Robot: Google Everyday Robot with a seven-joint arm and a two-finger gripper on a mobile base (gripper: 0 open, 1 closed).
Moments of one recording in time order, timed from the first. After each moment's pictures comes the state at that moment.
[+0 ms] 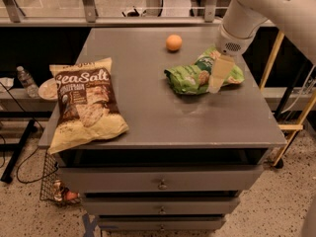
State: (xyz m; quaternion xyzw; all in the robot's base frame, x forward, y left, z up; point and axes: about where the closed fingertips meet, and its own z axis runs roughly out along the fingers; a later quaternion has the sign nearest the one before) arm 0.658 -0.183 0.877 -0.60 0.78 -0.07 0.17
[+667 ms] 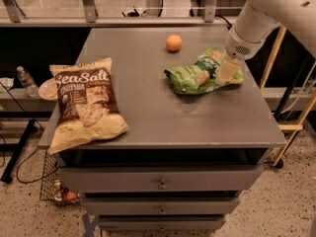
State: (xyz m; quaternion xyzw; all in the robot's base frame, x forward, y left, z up) arm 0.662 -0.205 0.868 -0.57 0.80 -0.06 0.18
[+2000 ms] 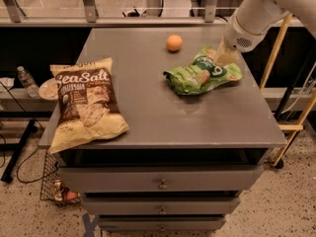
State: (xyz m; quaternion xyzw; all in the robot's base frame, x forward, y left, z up) arm 0.654 -0.189 0.897 -0.60 0.77 -0.04 0.22
